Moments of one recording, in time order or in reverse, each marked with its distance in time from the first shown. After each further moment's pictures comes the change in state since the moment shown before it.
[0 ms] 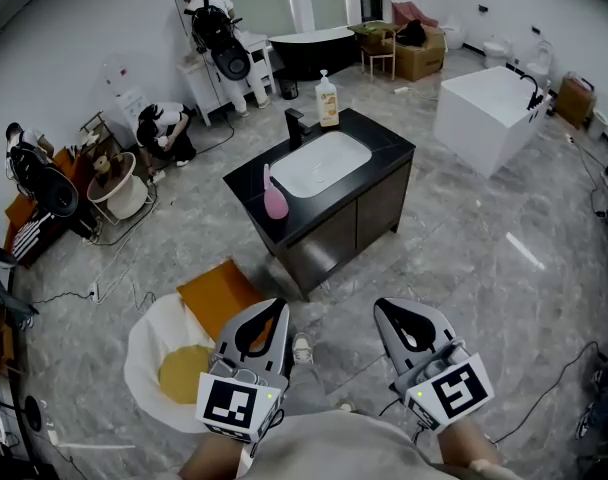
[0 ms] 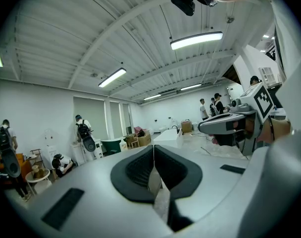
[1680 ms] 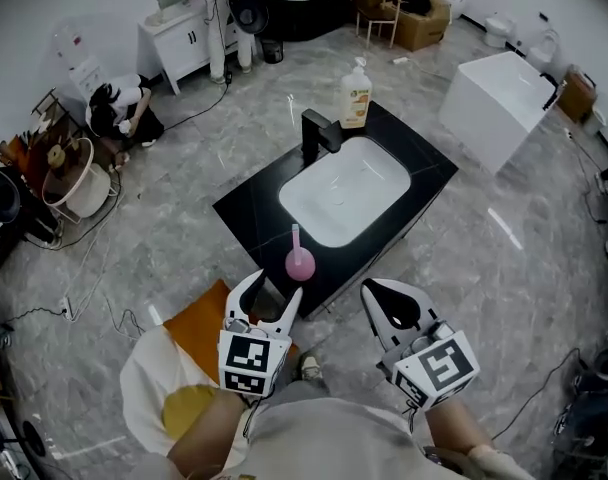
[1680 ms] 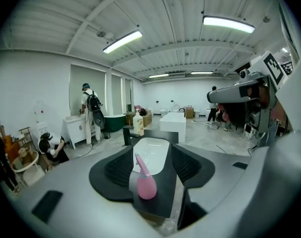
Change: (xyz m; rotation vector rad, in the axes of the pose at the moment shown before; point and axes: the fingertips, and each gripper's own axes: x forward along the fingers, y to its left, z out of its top) left arm 0.313 0.313 -0.191 -0.112 0.241 -0.109; right arm 0.425 -0.130 -0.062 0.099 0.176 -0.038
